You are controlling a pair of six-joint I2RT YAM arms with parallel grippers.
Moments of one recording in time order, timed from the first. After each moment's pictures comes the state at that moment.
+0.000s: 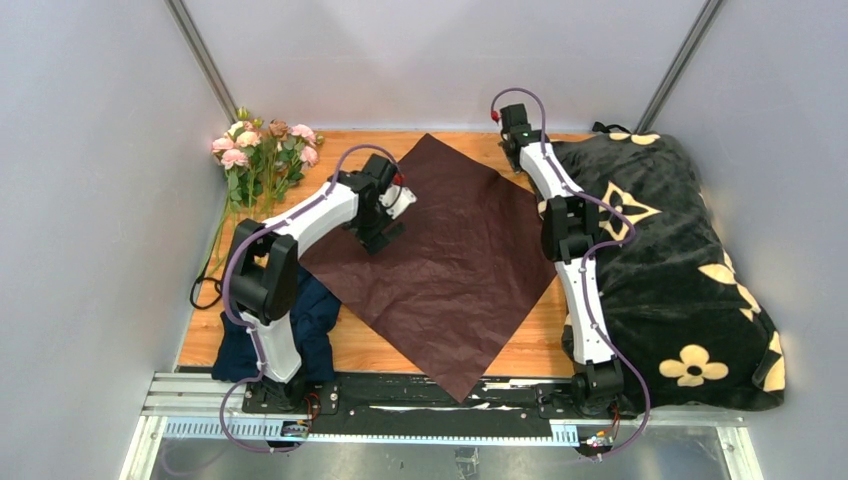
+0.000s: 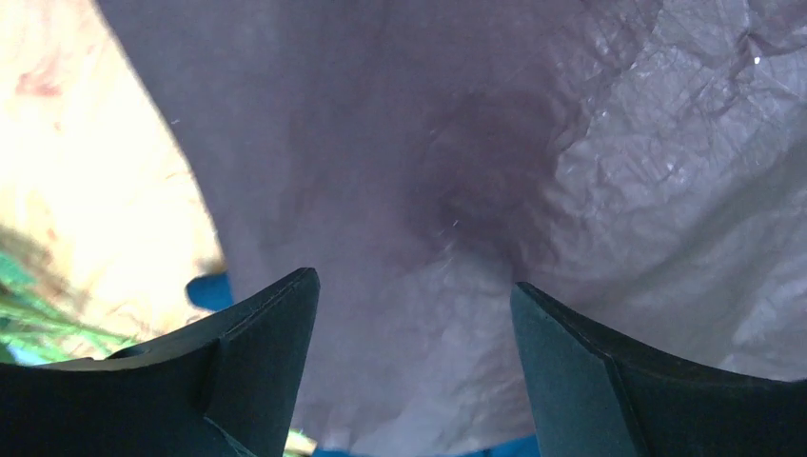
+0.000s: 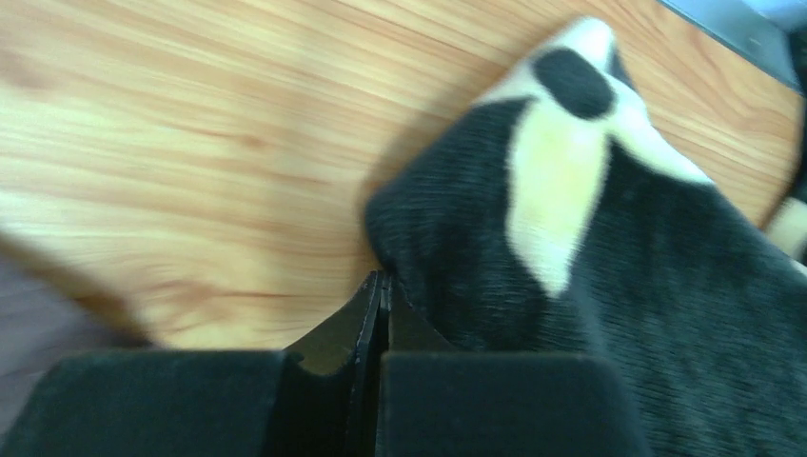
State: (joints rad) left arm -0.43 1.83 1.43 -0.87 -0.12 0.43; right arm 0.21 2.66 2.48 -0.71 0.34 -0.28
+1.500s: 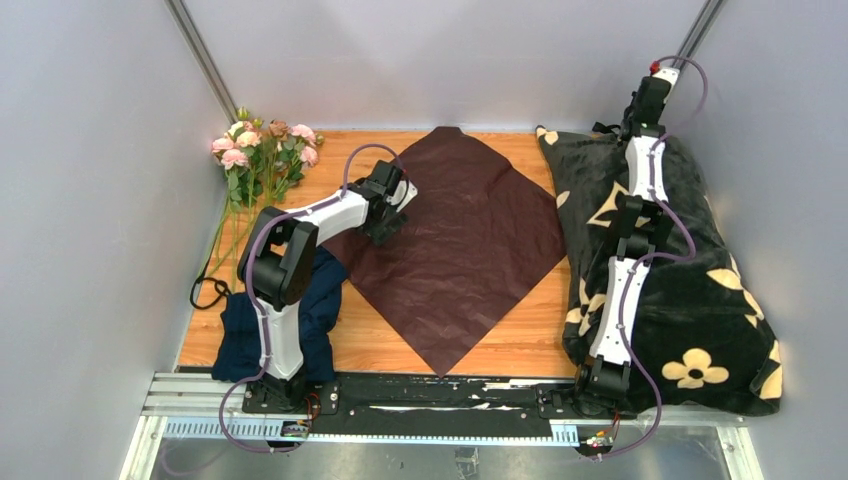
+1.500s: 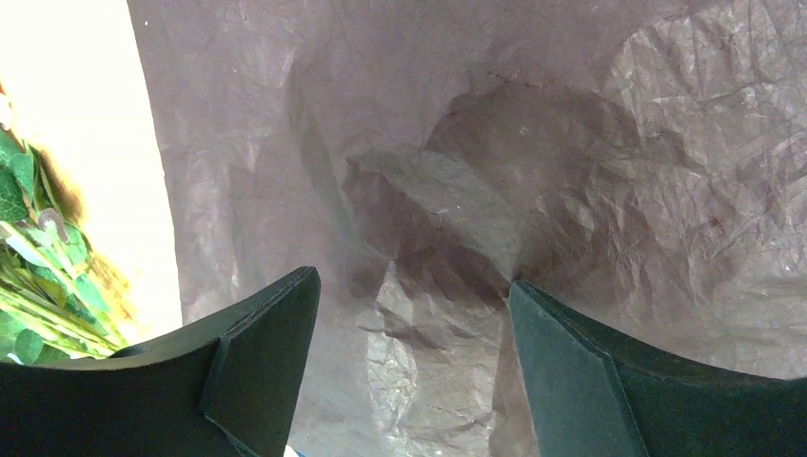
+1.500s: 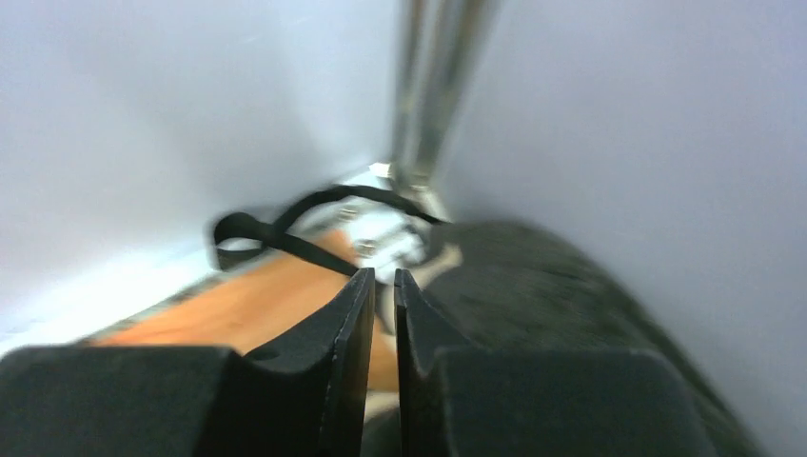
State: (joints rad) left arm -0.44 1.95 1.33 -0.46 -0.29 0.41; right arm -0.25 2.65 2.62 -0.34 0.34 -0.06
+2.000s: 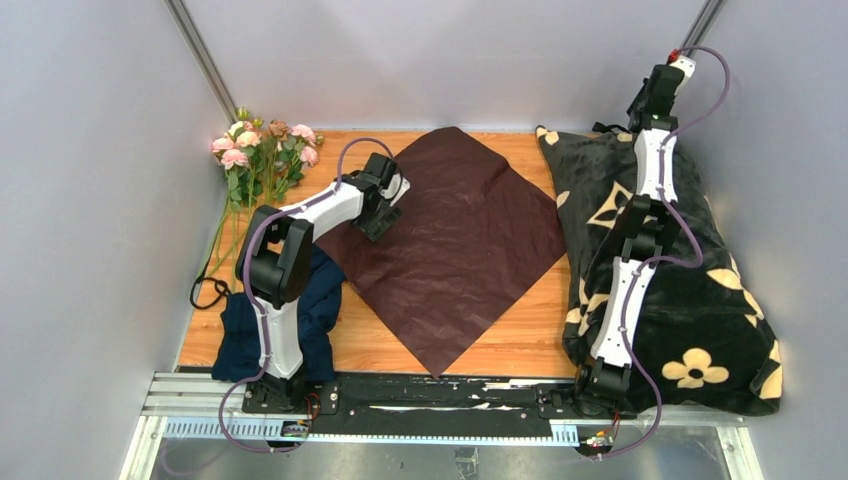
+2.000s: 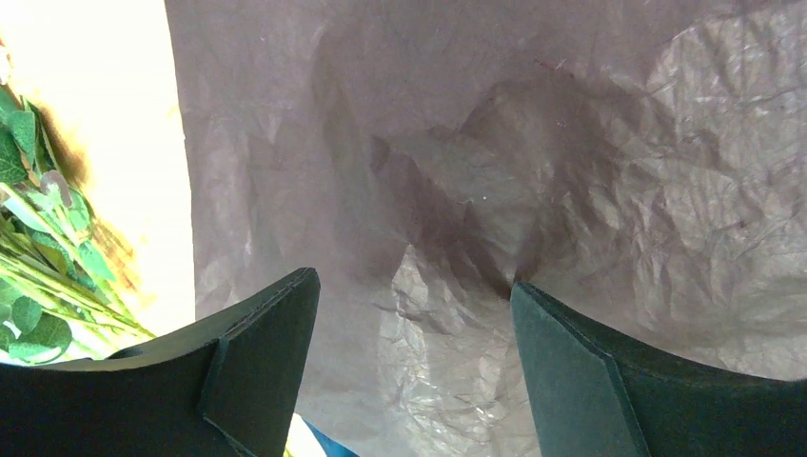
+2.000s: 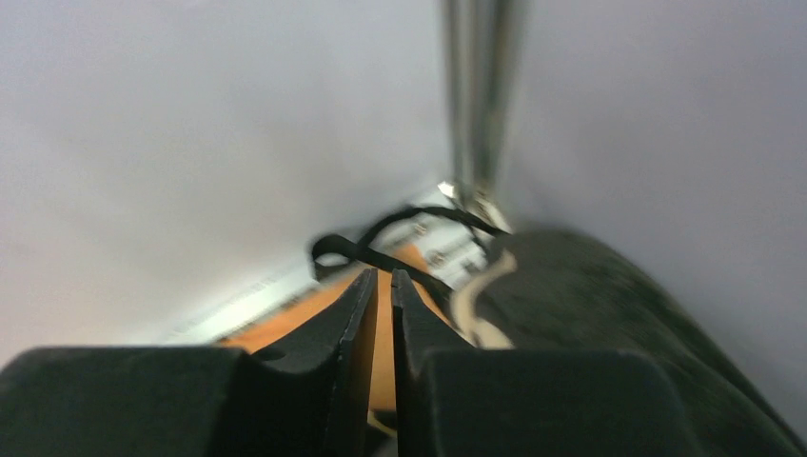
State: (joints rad) left arm -0.41 1.96 1.38 -0.55 -0.31 0.39; right arm -0.27 2.58 2.60 -0.30 0.13 0.22
